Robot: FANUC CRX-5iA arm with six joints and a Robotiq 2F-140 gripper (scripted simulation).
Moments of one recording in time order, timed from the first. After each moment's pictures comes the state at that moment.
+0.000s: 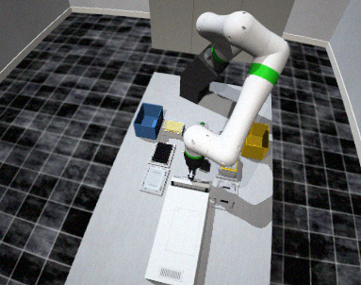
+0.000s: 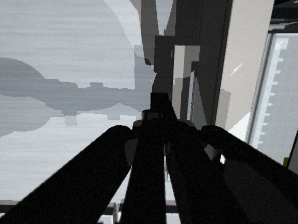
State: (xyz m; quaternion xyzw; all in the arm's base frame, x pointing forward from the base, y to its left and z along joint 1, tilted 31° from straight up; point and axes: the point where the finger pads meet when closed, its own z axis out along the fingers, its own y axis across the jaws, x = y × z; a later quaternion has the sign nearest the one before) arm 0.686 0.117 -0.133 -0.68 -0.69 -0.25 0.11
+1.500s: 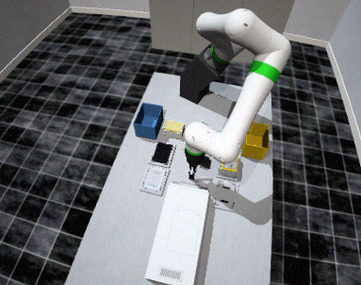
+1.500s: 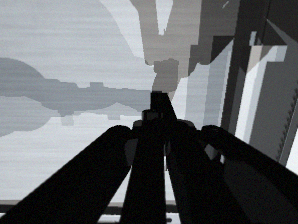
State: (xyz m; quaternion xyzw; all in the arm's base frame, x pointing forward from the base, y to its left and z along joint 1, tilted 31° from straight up) arm 0.670 0.117 -0.136 -0.68 -0.69 -0.25 0.11
